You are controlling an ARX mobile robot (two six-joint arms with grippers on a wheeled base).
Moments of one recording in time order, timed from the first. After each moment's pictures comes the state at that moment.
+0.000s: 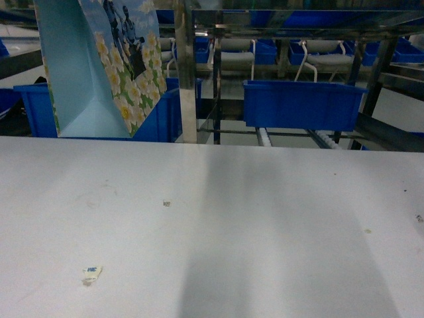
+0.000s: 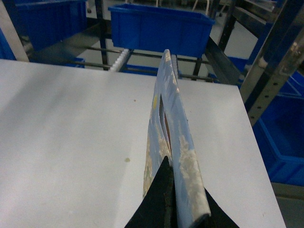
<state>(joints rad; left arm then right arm) -0.56 1.21 0.80 0.37 -0.49 0.12 -0.13 1.19 0.32 0.60 -0.12 -0.10</state>
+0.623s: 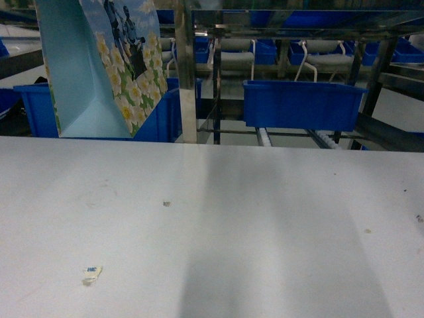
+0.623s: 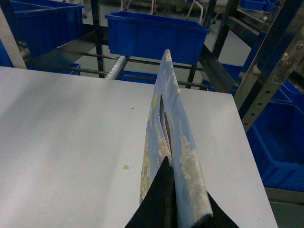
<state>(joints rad) -0.56 1.21 0.80 0.37 -0.49 0.12 -0.09 1.15 0.33 0.57 -0.04 -0.09</state>
